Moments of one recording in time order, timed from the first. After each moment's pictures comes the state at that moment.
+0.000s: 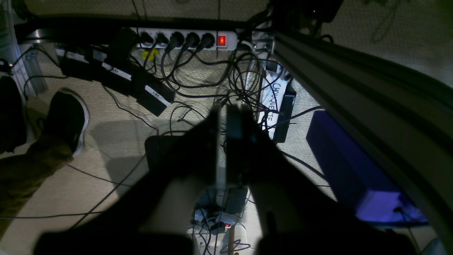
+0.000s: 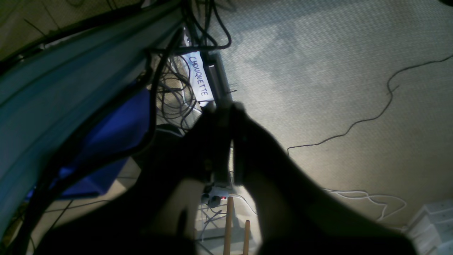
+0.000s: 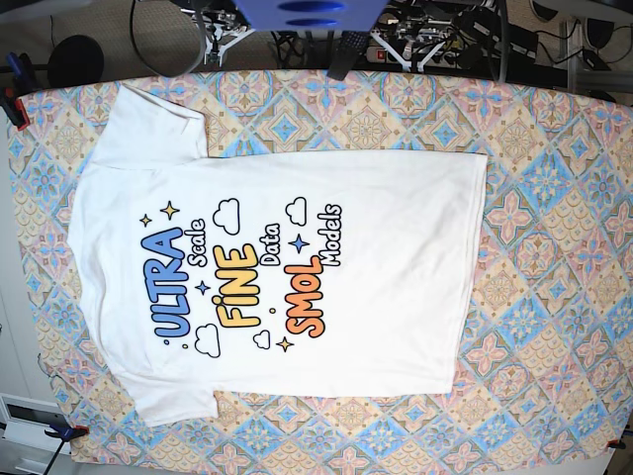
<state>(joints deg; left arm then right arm) 5.7 1.0 -1.5 9.1 -0.8 0.9 -5.5 -6.0 0.1 5.3 5.0 9.6 2.4 3.8</state>
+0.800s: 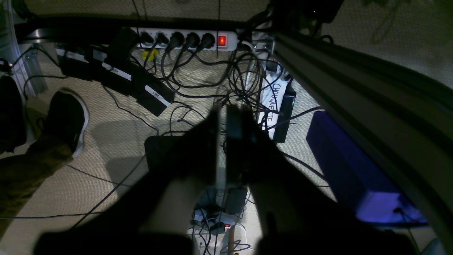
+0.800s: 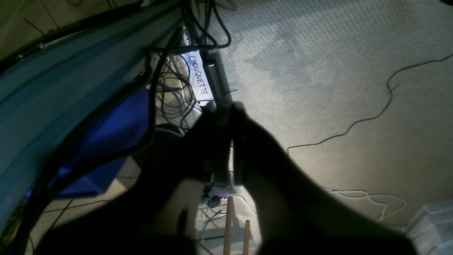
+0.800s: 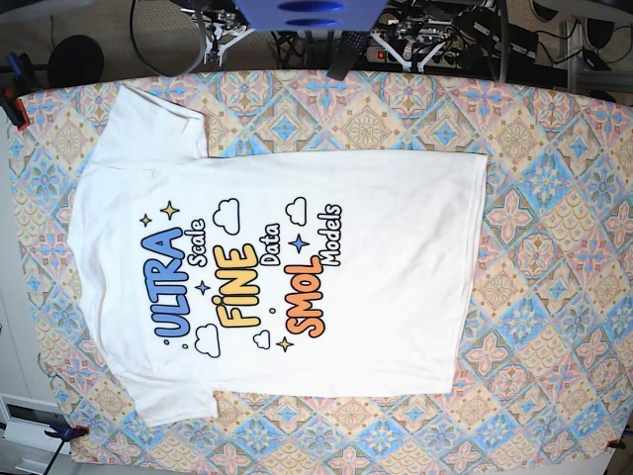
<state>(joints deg) 5.7 0.9 -1.5 9.1 -0.8 0.9 -5.5 -6.2 0.1 5.3 5.0 9.6 2.4 3.8</state>
